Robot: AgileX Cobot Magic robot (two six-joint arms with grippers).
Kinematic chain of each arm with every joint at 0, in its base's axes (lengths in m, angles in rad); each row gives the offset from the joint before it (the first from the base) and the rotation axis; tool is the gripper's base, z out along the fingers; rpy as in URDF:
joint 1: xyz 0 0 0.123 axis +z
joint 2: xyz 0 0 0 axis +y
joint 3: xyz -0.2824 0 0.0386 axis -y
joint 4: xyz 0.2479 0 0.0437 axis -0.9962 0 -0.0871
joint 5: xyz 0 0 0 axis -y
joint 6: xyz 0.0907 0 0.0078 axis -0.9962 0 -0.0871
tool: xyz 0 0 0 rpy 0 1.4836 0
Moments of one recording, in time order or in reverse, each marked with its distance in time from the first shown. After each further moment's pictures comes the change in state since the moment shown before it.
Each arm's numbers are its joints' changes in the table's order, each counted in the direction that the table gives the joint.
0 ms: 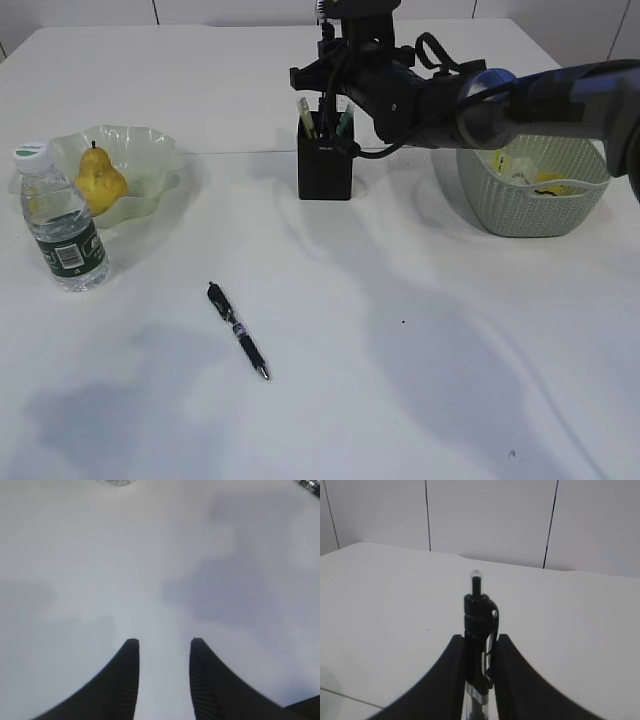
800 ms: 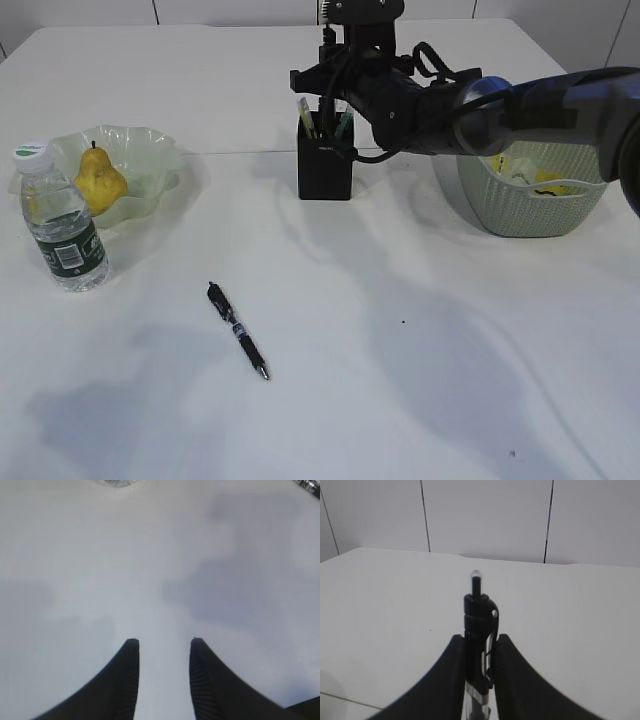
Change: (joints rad) left arm 0.000 0.000 0.000 0.000 0.004 0.000; right arm 0.000 0.019 0.000 0.000 0.022 -0.052
